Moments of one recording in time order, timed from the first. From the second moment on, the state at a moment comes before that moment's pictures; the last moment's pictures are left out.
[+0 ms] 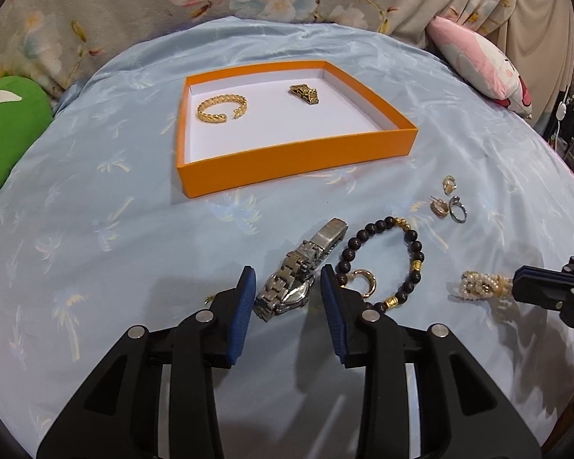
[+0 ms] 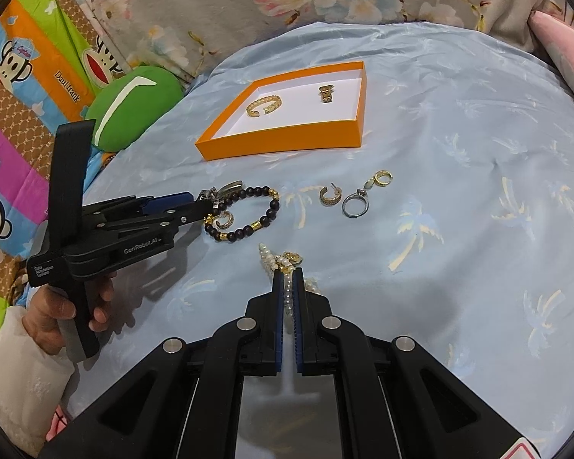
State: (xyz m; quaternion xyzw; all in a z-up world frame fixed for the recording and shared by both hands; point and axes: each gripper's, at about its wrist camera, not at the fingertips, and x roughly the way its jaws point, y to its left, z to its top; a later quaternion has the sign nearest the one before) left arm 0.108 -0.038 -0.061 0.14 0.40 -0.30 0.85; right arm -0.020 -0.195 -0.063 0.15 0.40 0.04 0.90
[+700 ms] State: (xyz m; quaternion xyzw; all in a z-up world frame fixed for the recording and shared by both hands) left arm 0.088 -0.025 -0.013 0.09 0.38 -0.31 0.87; right arm -0.026 -0.195 -0.035 0.15 0.37 0.04 0.92
